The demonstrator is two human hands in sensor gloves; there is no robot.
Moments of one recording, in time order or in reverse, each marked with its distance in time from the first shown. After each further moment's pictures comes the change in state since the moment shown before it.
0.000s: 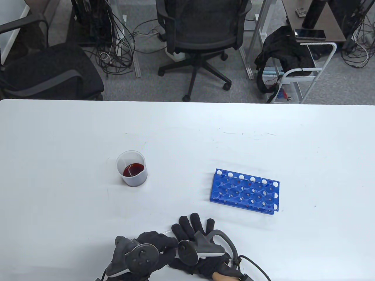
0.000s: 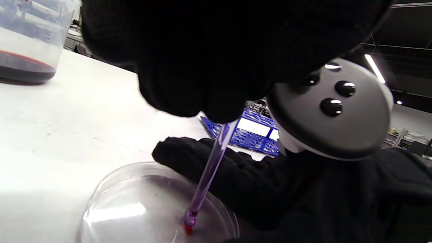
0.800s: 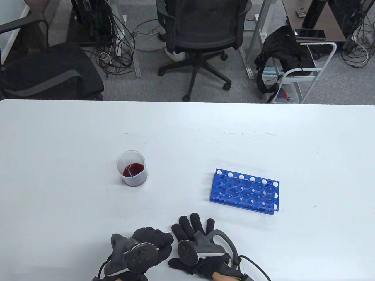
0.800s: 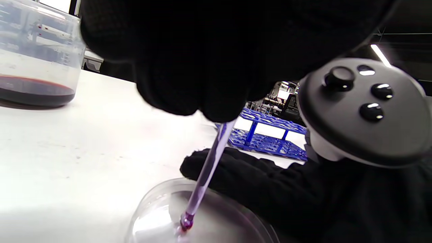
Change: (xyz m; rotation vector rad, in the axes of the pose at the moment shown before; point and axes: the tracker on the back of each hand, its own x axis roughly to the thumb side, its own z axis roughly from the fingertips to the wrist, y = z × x) left_hand -0.007 0.008 -0.001 -0.006 0.011 -0.073; right_hand 0.000 0.000 0.000 0.000 0.000 0.000
